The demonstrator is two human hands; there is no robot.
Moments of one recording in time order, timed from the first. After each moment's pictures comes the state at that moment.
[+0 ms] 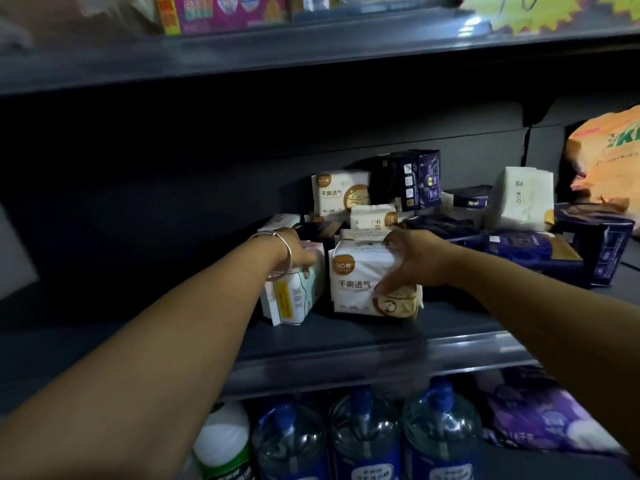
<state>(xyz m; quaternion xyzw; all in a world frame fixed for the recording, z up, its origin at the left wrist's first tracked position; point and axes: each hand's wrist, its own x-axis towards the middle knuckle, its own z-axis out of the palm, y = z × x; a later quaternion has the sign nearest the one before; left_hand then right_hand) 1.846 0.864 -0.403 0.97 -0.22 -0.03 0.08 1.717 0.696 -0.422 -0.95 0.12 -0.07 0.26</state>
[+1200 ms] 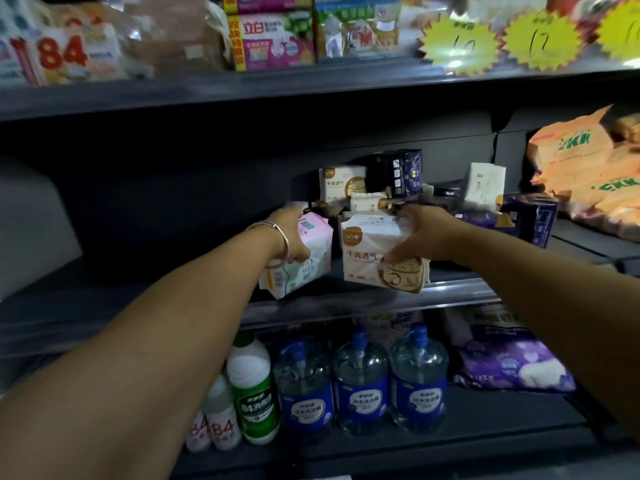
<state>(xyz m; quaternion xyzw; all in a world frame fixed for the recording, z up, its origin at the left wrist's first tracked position) 1.745 0.940 -0.392 0.94 -0.29 0.02 0.16 1.609 0.757 -0.399 -0.92 0.17 -0.12 0.33</state>
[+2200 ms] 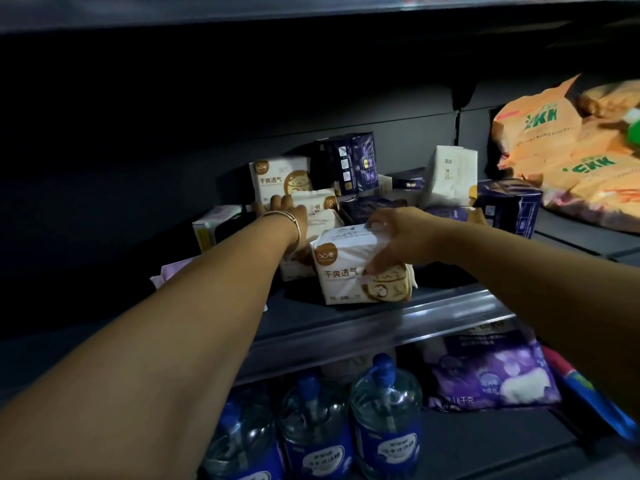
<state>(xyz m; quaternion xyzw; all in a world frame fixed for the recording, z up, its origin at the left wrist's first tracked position) 1.834 0.763 -0.420 0.94 -0.32 0.08 -0.12 1.666 0.652 -0.423 -0.95 0.16 -0.07 0.27</state>
